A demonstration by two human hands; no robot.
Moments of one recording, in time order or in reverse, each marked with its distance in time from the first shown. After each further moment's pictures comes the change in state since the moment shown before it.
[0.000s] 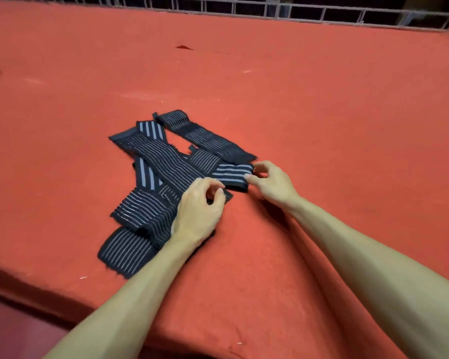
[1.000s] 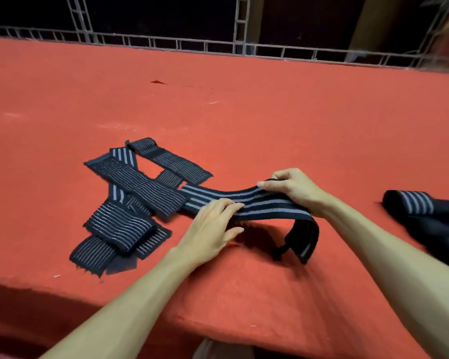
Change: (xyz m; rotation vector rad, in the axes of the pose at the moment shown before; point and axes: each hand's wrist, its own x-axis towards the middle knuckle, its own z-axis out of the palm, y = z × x) left_hand -0.054 0.096 0.044 0.316 -0.349 0.563; right_hand -0.116 0.005 -0.178 0.185 -0.134 -0.037
